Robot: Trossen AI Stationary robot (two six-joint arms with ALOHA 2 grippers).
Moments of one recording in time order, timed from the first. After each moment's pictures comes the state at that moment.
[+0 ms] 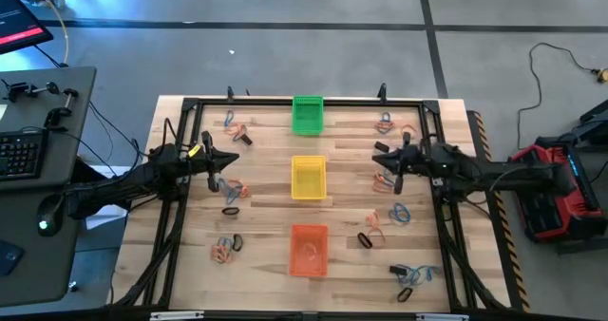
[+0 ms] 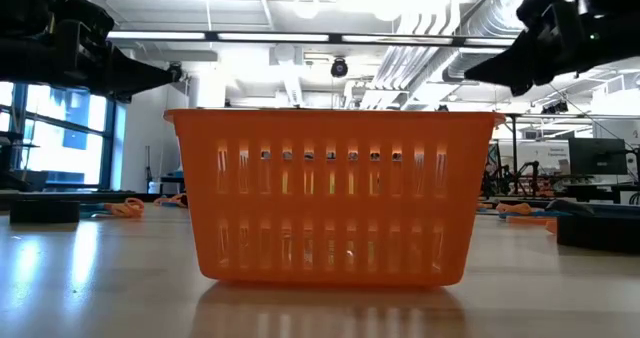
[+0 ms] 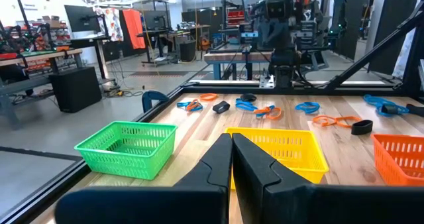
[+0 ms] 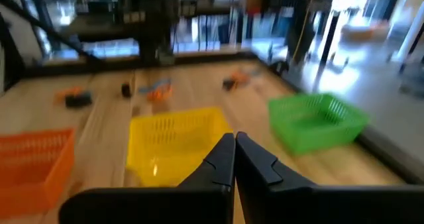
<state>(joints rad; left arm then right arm) 0.31 0.03 0.02 0.01 0.06 0.08 -0.11 0.51 0.24 0.07 0.12 0.01</state>
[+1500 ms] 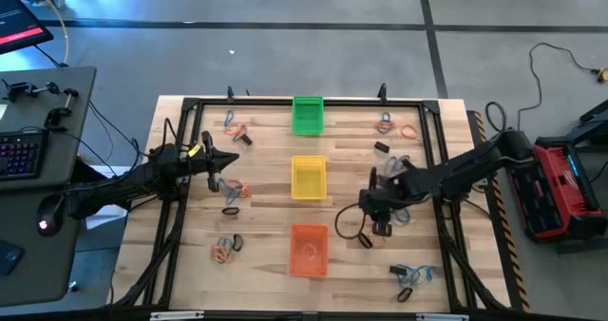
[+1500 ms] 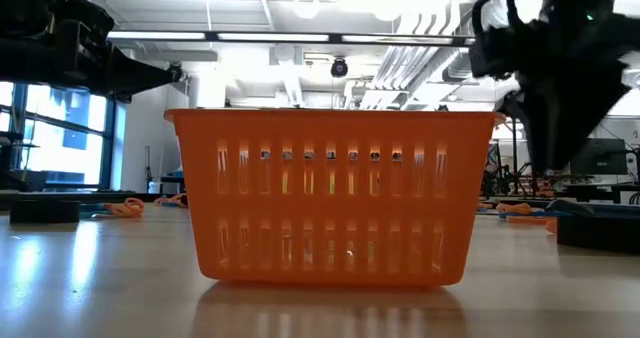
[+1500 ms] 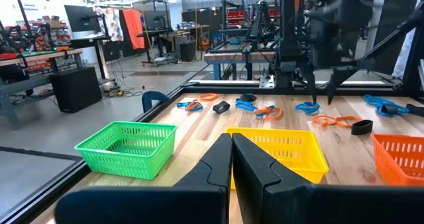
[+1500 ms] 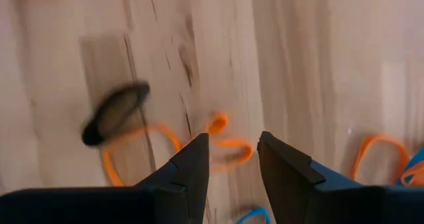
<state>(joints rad) 0.31 0.03 0.02 0.01 0.06 0.08 0.29 1.43 0.85 -0.76 0.03 0.39</state>
